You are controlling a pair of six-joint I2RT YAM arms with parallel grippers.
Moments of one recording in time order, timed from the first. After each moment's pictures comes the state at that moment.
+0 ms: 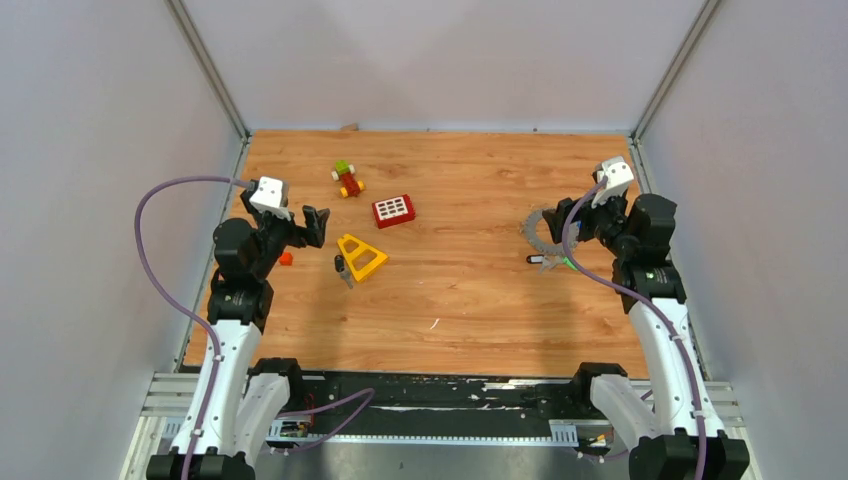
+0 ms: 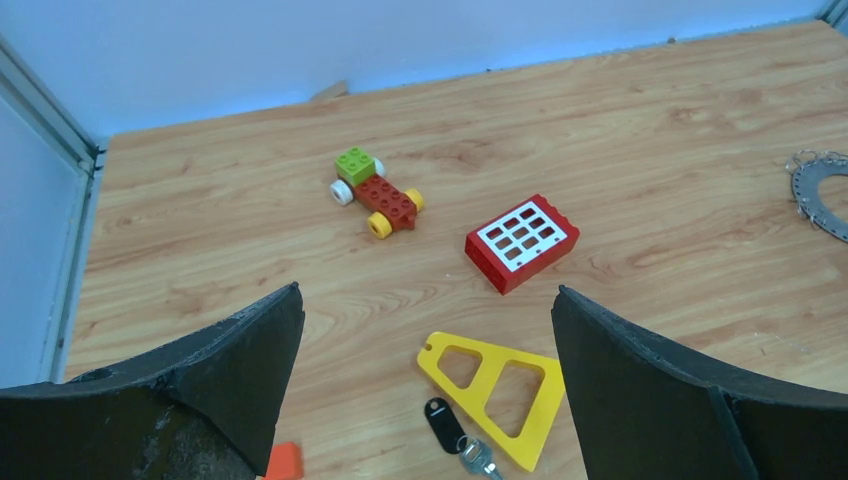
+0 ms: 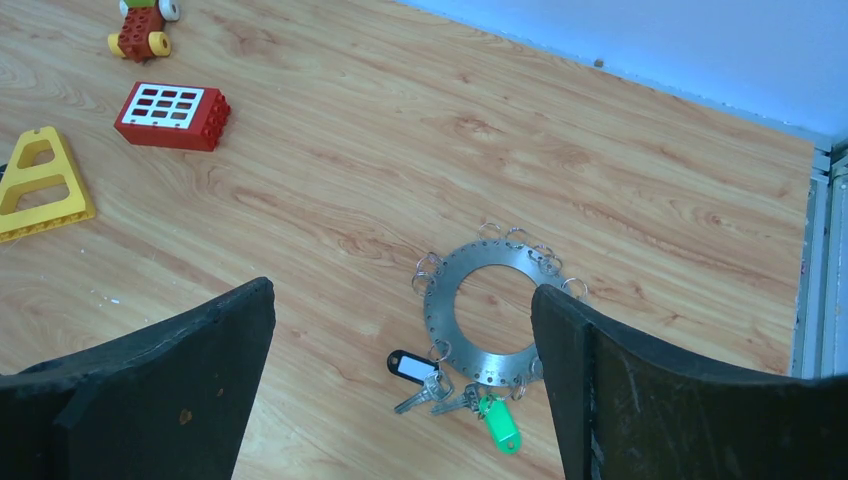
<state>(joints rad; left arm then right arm) 0.01 0.73 0.65 -0.01 0.31 0.02 -0.04 0.88 0.82 -0.20 -0.45 -0.13</state>
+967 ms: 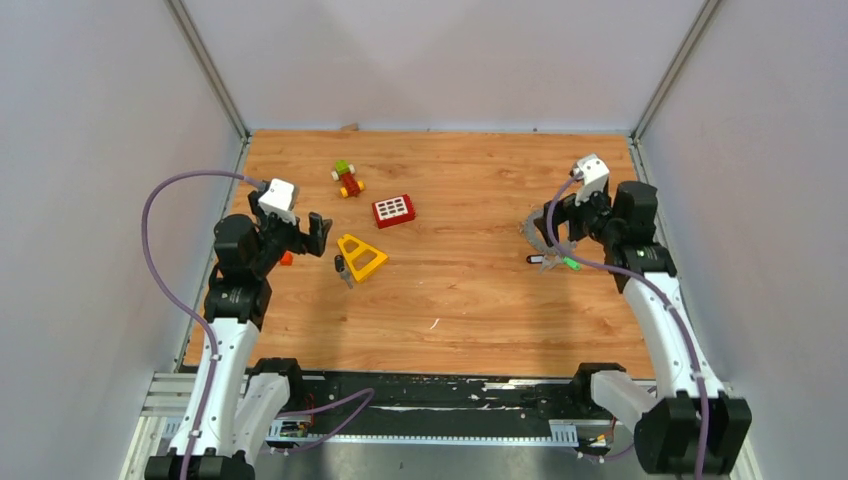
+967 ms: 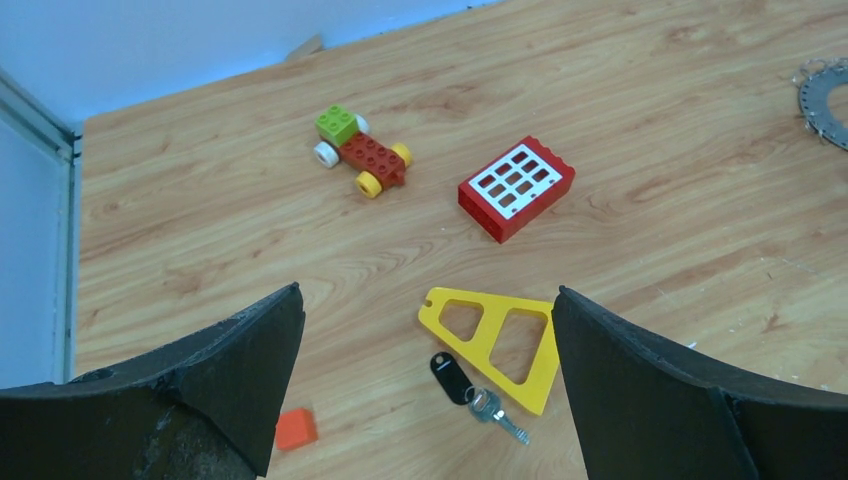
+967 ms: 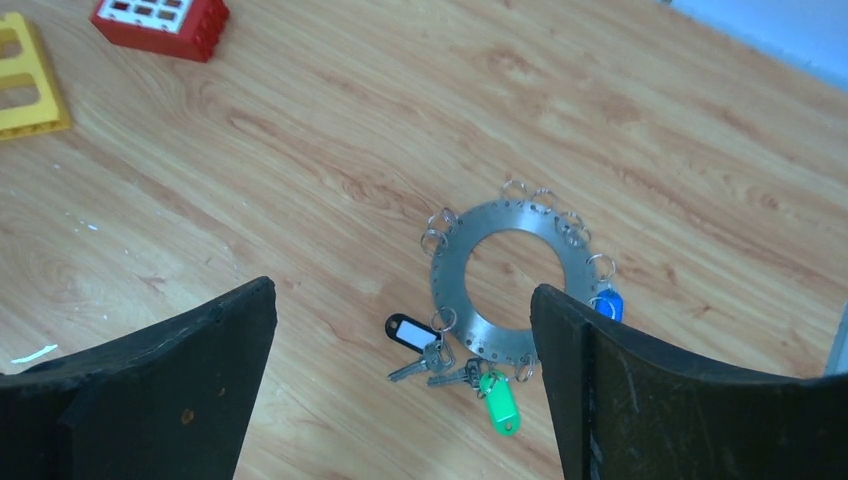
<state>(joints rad) 0.01 0.73 0.68 -0.15 0.34 0.12 -0.01 0.97 0.85 -0.27 -0.49 -0.25</state>
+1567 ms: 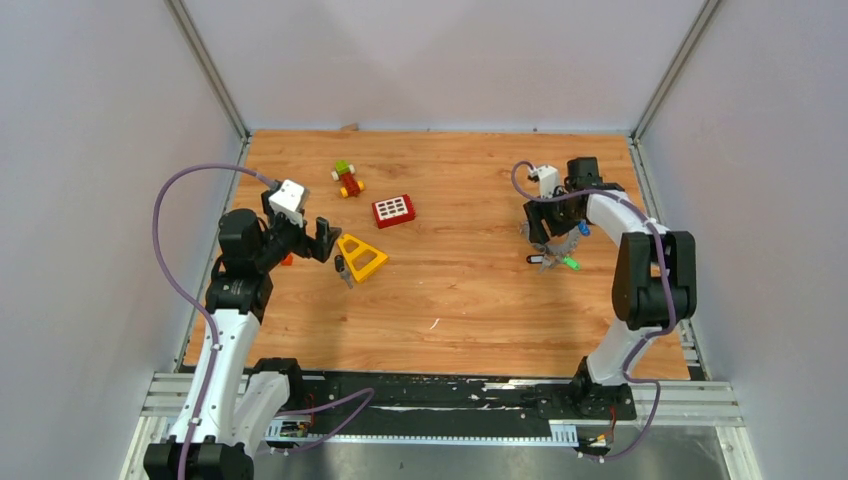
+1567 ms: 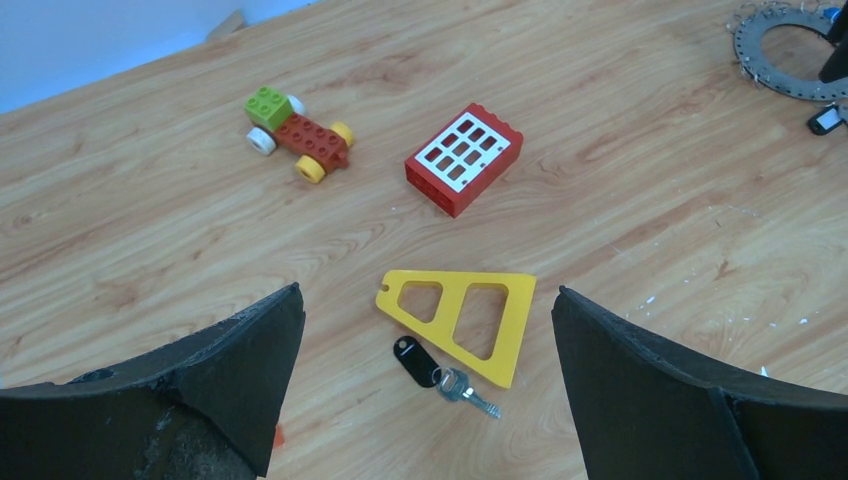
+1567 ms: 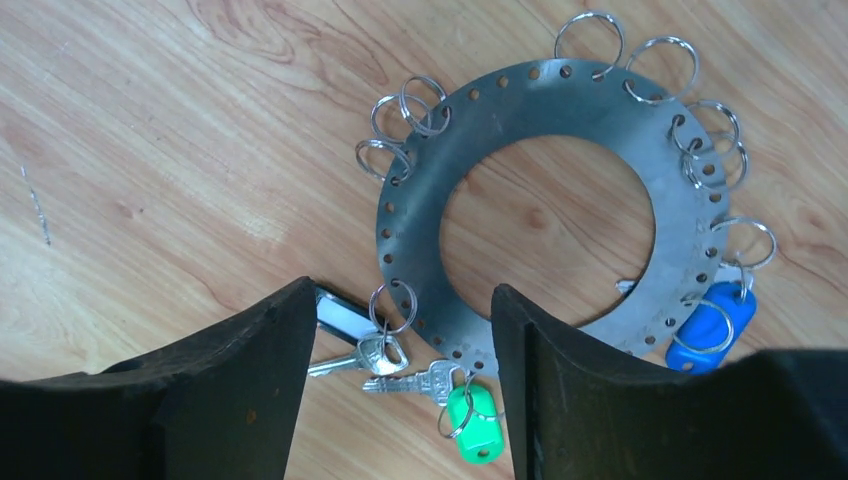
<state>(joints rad) 0.01 0.79 0.71 -0.22 0.48 0.17 0.03 1.74 1.19 -0.54 -0.35 -0.47</state>
